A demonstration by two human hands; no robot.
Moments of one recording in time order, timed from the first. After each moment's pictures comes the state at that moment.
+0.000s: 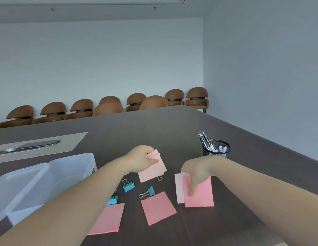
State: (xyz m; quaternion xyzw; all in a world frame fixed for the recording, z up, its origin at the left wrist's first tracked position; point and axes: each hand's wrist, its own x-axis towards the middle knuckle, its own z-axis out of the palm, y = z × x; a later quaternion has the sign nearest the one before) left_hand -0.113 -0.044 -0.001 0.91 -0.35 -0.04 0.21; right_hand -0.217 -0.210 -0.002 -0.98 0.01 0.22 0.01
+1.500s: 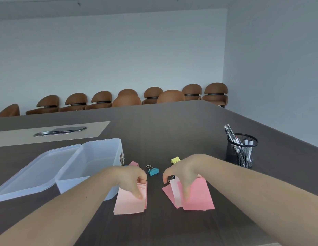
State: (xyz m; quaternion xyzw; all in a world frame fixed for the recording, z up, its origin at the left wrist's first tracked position) left_hand -0.122 0.067 -0.037 0.91 -0.35 -0.21 -0.01; right_hand -0.179 -0.119 -0.020 -0.95 -0.14 0.26 -0.05
